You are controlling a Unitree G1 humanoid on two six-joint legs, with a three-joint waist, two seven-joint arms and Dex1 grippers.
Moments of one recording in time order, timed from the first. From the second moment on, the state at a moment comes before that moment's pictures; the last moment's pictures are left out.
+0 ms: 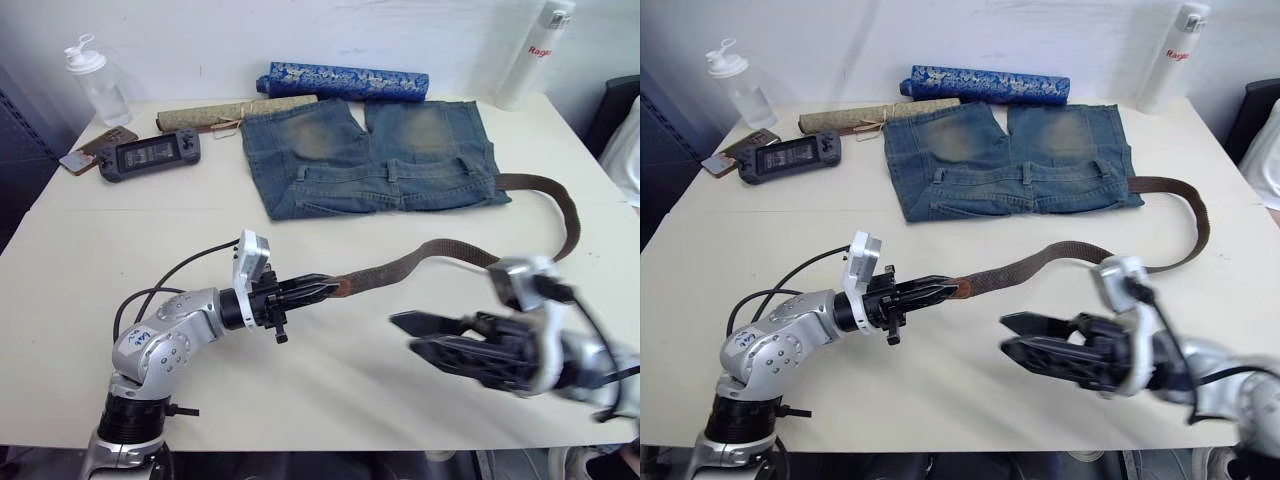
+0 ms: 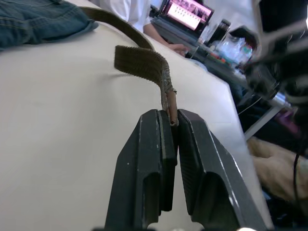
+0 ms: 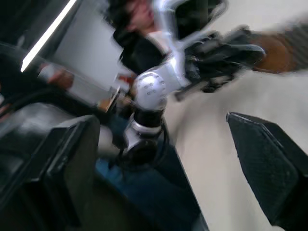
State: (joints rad) left arm -0.30 0.37 0.06 -0.39 -0.93 0.89 -0.69; right arm 0.03 -0.64 -0.16 -0.55 1.87 0.99 0.20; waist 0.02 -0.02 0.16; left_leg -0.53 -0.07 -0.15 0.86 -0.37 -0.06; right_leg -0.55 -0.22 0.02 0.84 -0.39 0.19
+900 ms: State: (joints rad) left arm -0.29 0.37 0.10 -0.42 -1.15 0.98 -0.48; right arm 0.03 -0.29 -0.08 -0.63 1.75 0.54 -0.13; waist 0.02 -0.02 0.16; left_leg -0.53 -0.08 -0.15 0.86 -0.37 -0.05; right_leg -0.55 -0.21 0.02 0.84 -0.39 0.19
